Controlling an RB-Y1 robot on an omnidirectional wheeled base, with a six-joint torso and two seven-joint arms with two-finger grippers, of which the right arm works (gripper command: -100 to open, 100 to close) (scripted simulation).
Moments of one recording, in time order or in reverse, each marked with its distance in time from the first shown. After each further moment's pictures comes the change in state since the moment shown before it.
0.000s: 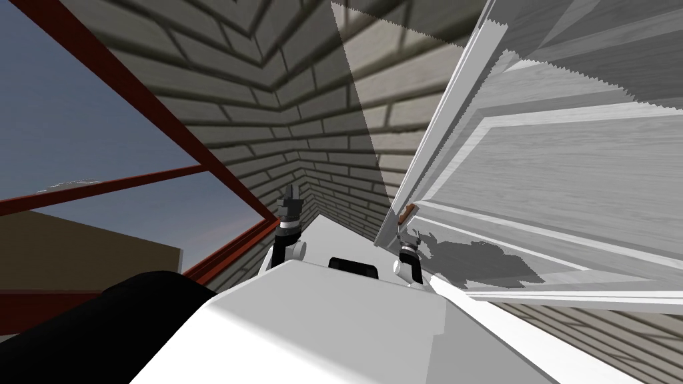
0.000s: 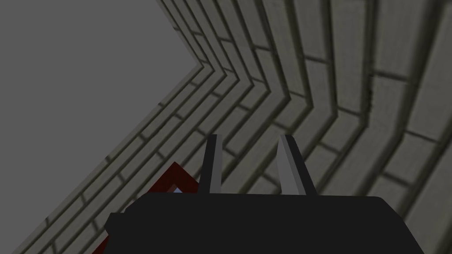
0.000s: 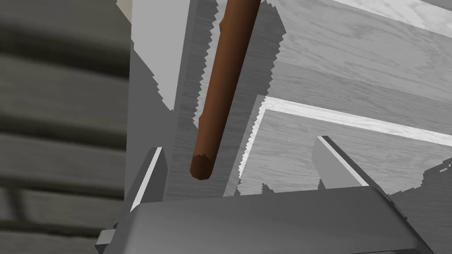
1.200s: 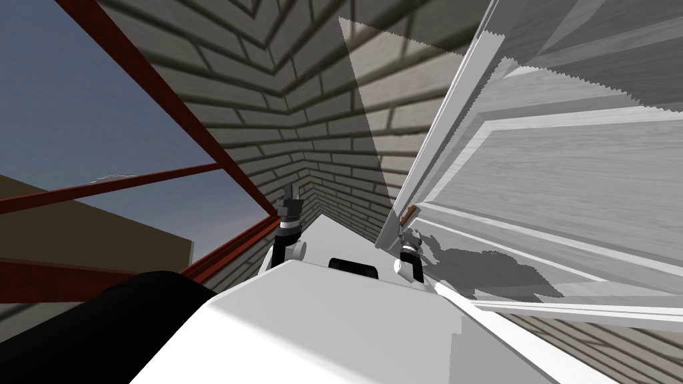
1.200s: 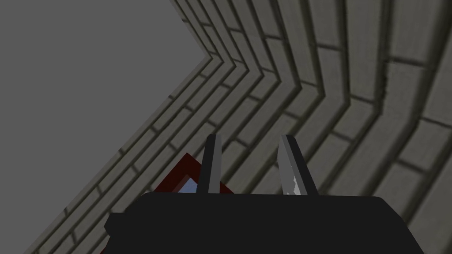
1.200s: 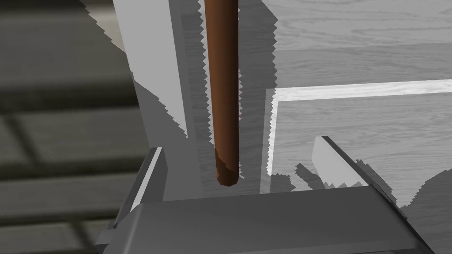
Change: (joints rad) arm -0.004 -0.010 0.006 -0.010 -0.060 0.032 -0.236
